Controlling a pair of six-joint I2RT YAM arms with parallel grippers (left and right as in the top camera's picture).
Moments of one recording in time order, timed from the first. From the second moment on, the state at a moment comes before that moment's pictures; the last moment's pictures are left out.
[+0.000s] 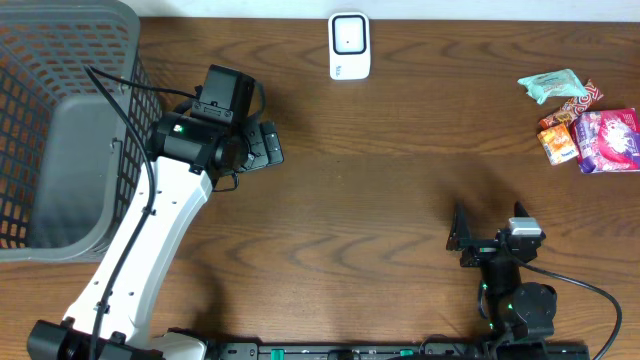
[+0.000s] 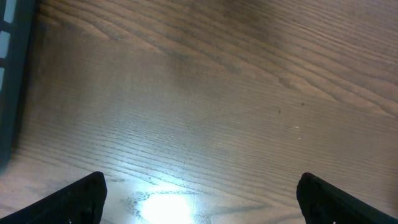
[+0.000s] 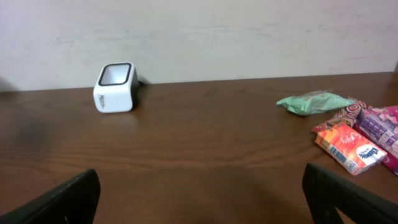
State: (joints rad) left arm -0.30 1.48 1.39 -1.08 -0.06 -0.54; right arm 0.09 0.01 0.01 -0.07 0.05 0.08
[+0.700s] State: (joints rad) left arm -0.30 1.22 1.22 -1.07 -0.06 -0.38; right arm 0.09 0.01 0.01 -0.07 0.05 0.08
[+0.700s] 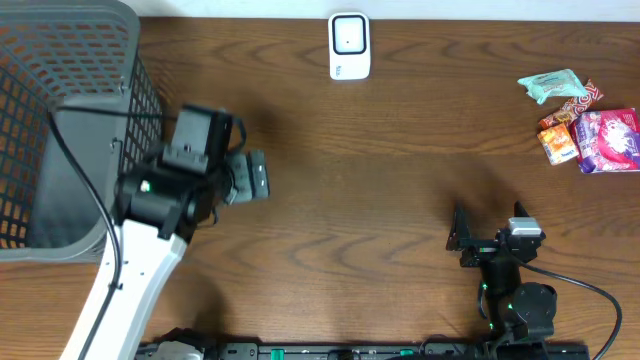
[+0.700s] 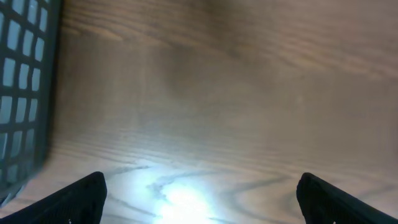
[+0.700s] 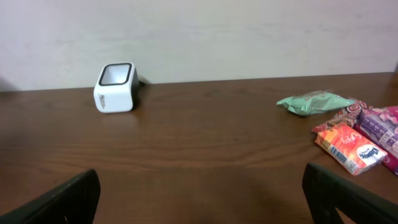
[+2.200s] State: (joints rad) left arm -0.24 0.09 0.11 -0.26 -0.06 -0.32; right arm 0.09 0.01 0.01 -0.07 0.04 0.07
